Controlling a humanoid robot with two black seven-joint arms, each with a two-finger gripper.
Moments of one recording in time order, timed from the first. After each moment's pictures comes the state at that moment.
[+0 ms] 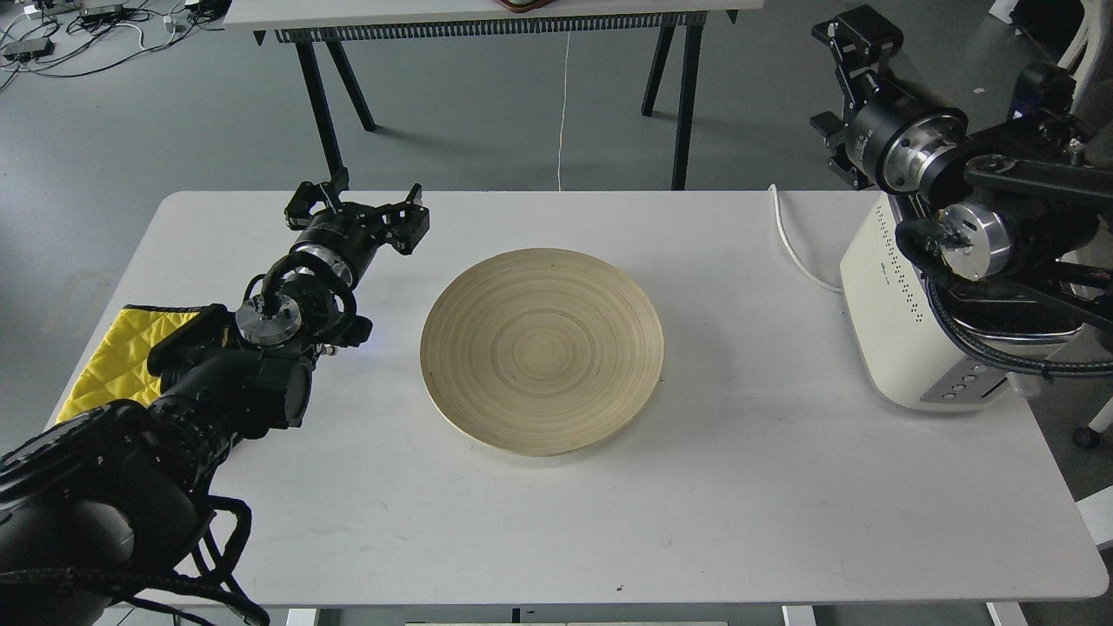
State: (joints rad) left arm -0.89 -0.01 -0.64 -0.16 -1.04 -0.48 0.16; right arm 1.36 -0.64 -0.14 1.28 0.13 -0.35 0.20
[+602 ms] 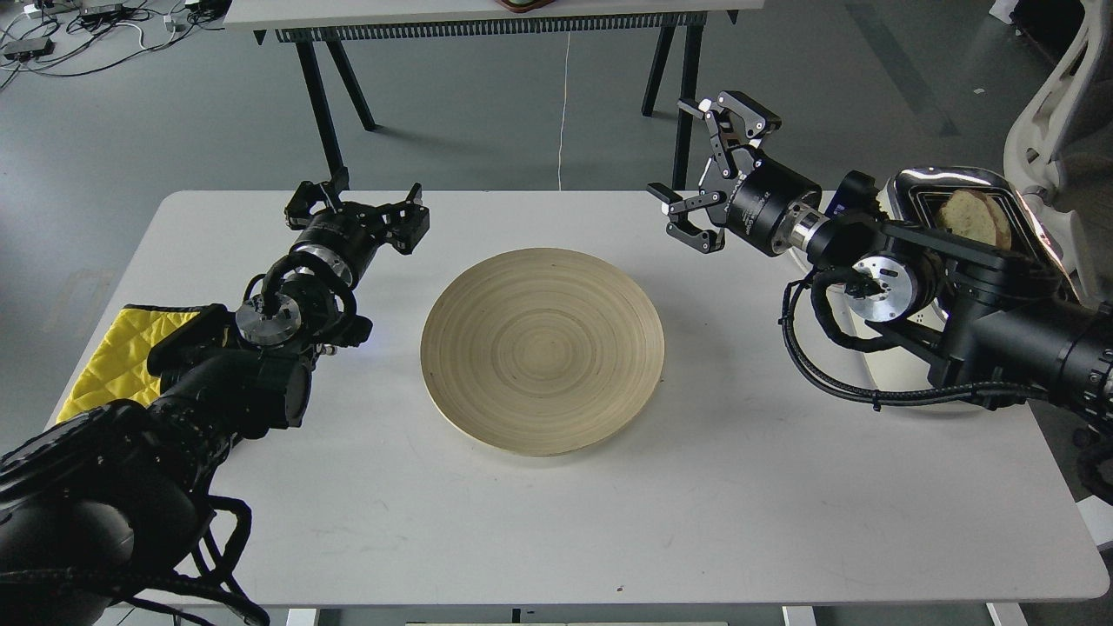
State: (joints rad) left arm -0.89 -0.01 -0.64 -0.16 -1.04 -0.48 0.15; right arm 1.09 -0.31 -0.02 0.79 0.32 0.42 0.31
